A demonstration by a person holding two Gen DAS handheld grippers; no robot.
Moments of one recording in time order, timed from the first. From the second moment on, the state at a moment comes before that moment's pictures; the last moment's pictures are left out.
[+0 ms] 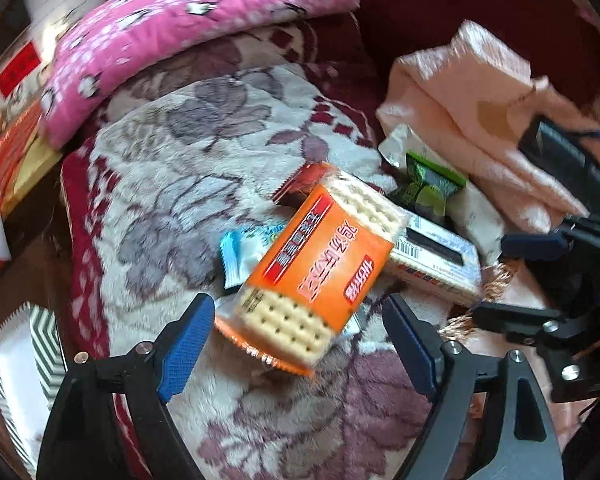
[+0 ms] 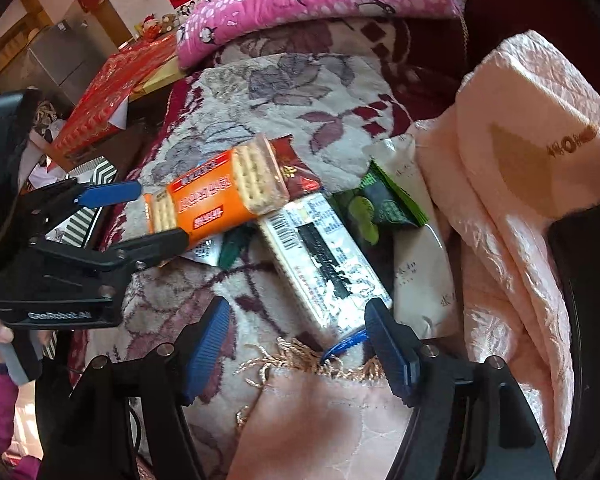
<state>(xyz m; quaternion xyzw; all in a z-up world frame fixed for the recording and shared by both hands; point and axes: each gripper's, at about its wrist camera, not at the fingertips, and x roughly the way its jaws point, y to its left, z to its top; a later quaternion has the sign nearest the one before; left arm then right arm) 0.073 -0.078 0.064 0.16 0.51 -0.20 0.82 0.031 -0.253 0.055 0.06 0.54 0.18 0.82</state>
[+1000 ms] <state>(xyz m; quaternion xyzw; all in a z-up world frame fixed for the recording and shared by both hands) 0.048 0.011 0.057 0.05 0.54 -0.10 0.84 0.041 -0.222 0.052 0.07 0.54 0.23 0.81</state>
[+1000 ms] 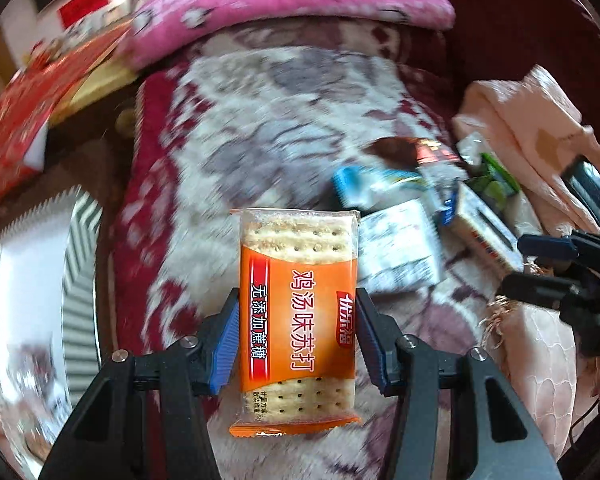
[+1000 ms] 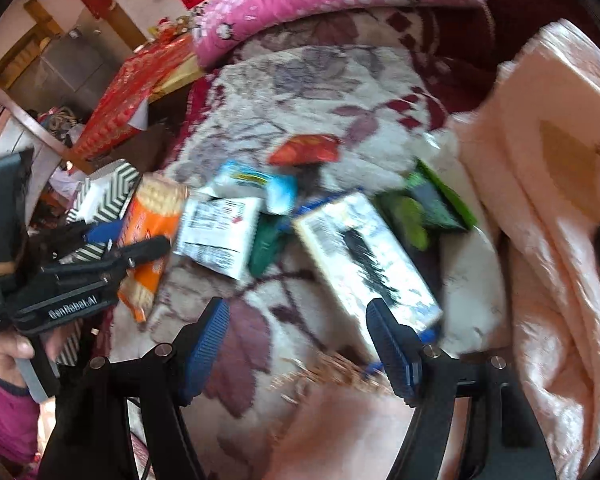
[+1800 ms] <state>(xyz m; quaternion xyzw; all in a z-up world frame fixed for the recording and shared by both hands) 0.027 0.047 0.039 0.00 0.55 -0.06 0.83 0.188 -0.167 0.032 0.01 0.59 0.19 0.78</state>
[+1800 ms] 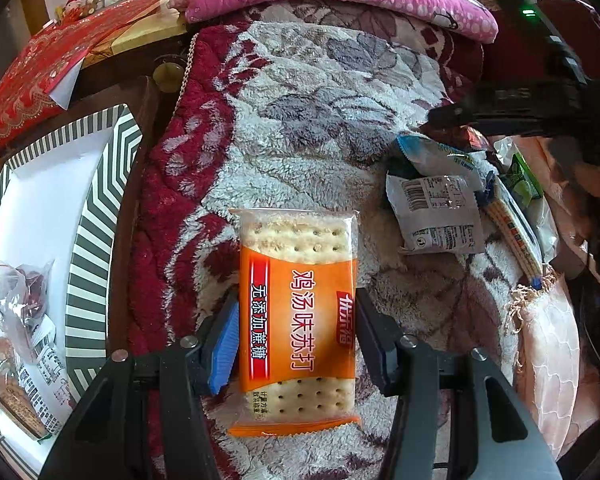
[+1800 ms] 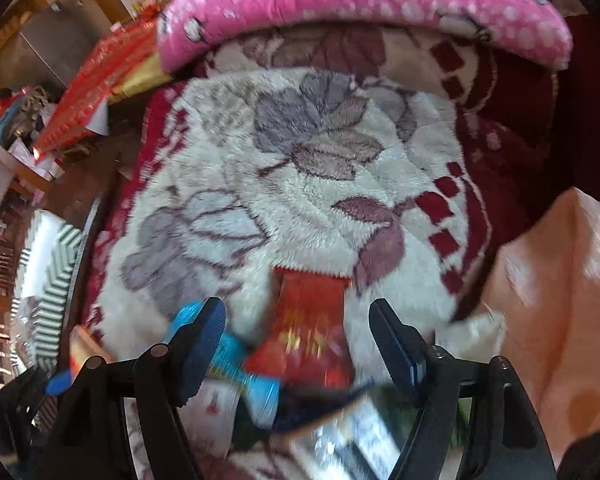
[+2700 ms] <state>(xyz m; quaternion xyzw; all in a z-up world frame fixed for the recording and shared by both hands) 0.009 0.045 0.044 -0.01 0.55 -0.06 0.83 0.083 -0.195 0.051 0.06 0.56 0.23 0.79</state>
